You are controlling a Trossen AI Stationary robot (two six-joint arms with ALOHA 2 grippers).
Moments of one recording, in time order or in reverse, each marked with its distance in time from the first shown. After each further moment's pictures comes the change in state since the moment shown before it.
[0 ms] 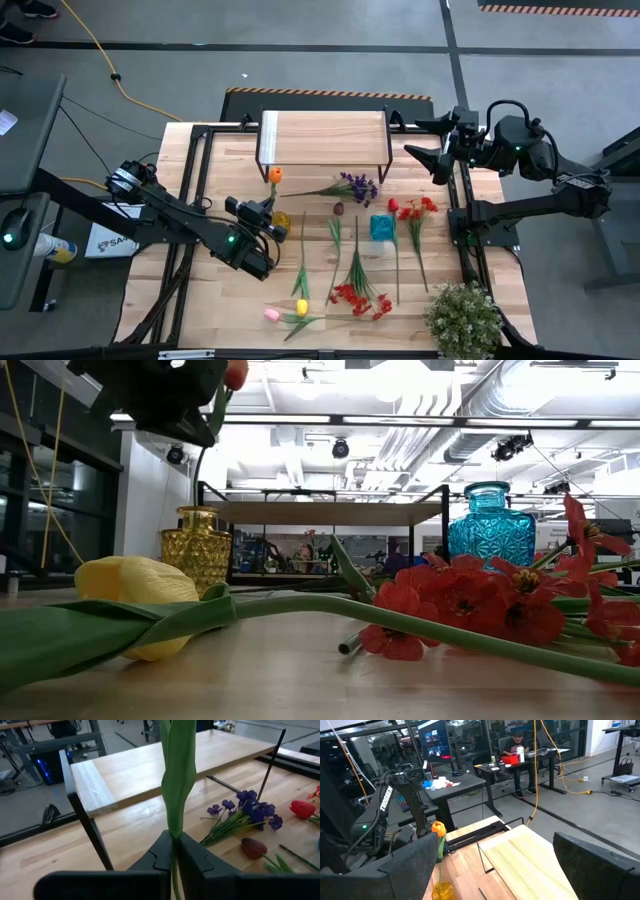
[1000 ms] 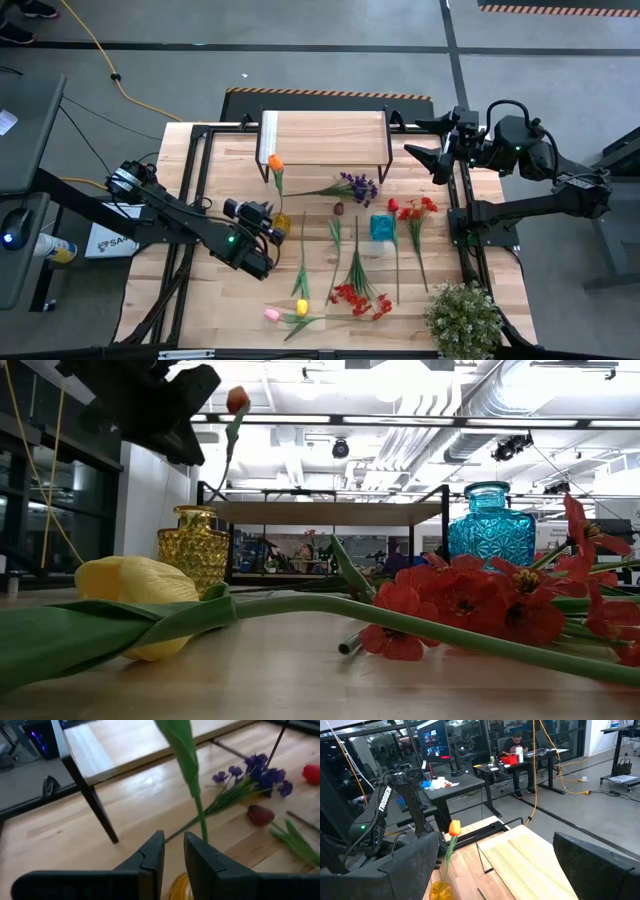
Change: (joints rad) left arm 0.000 -0.001 0.000 -0.036 0.164 0.000; right arm 0.000 0.000 0.000 0.000 0.006 -0.001
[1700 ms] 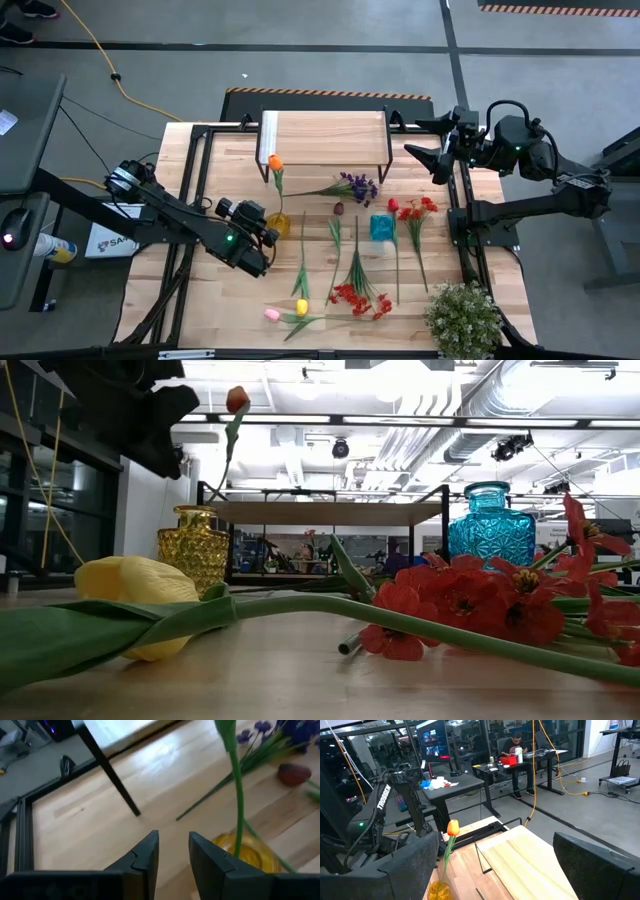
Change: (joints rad) left arm -0.001 -0.017 0.005 -0.143 0.168 0.000; right arm 0.000 0.000 0.000 0.000 0.005 -0.010
